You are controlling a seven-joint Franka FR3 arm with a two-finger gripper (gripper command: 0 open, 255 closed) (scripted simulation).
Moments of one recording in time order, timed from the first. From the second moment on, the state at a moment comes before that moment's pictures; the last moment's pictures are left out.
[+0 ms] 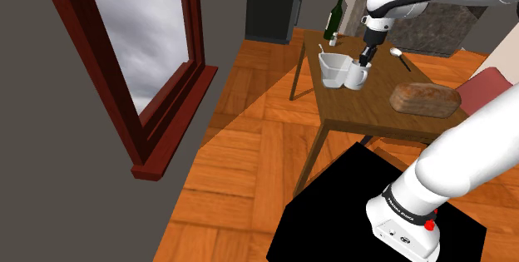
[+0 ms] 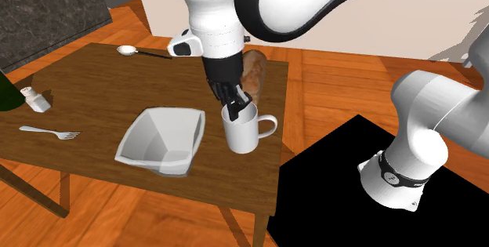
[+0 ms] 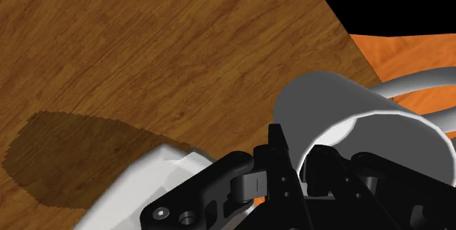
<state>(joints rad) -0.11 -0.16 -0.50 -2.12 -0.11 1.91 -0.67</state>
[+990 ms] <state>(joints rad) -0.11 -0.19 -0.49 -1.95 -0.11 1.71 -0.67</state>
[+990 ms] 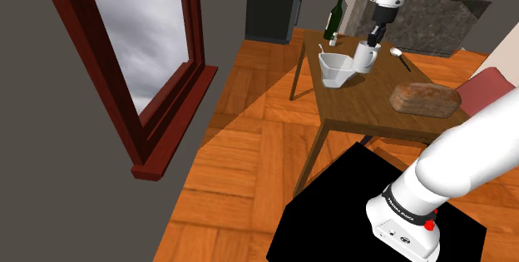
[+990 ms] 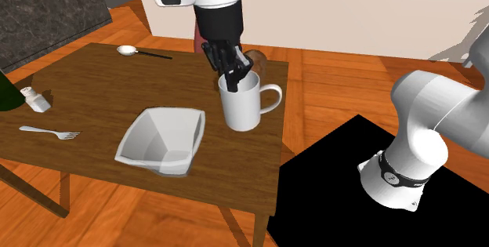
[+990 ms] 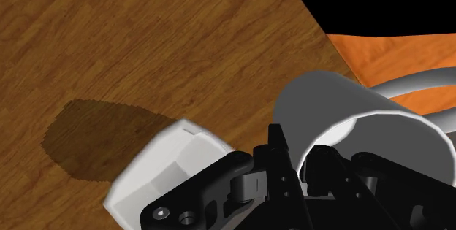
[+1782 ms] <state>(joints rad) -0.19 0.27 -0.55 -1.37 0.10 1.53 -0.83</state>
